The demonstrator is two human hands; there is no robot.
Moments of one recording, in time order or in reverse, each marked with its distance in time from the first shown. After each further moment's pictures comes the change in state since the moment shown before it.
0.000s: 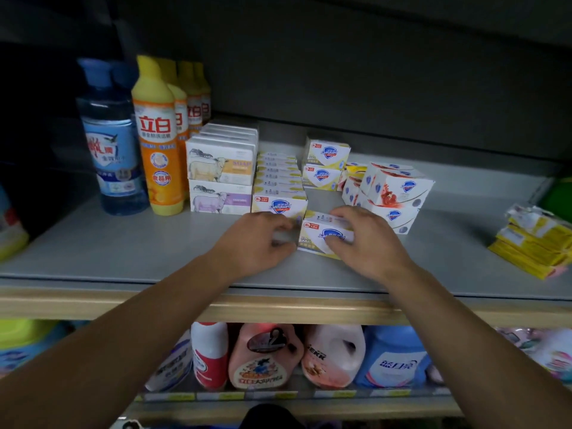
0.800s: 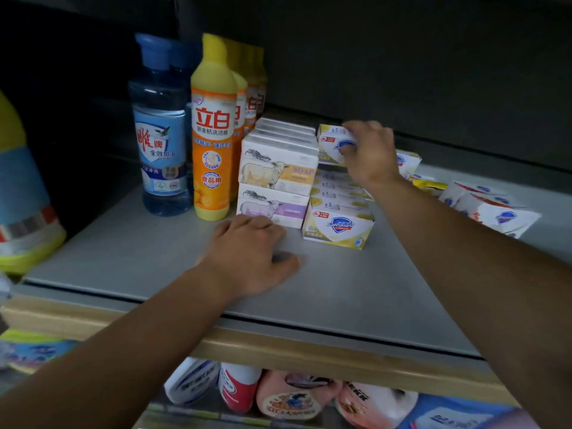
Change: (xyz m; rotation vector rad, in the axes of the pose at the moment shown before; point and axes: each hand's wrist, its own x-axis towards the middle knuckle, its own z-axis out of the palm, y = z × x) left_hand -0.015 -0.074 -0.029 0.358 -0.077 -0.228; right_hand 0.205 -0.058 0.041 -0.010 0.273 -0.098
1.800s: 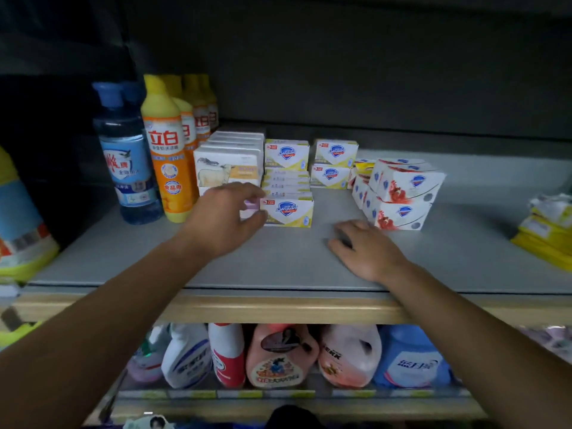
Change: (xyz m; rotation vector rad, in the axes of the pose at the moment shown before) left_hand -0.009 0.052 -0.048 -0.253 0.295 0.177; right_hand -0.190 0.063 -0.064 -0.095 -0.500 0.141
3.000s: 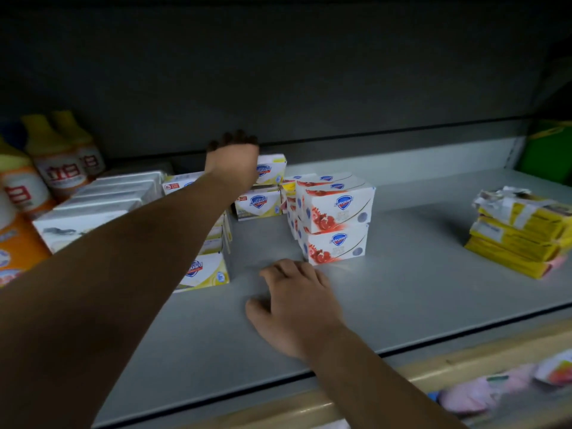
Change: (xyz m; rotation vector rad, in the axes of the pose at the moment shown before) left_hand 0.254 0.064 0.126 0.615 -0.087 0.019; right_hand 0.005 0.005 0.013 0.081 0.084 0.001
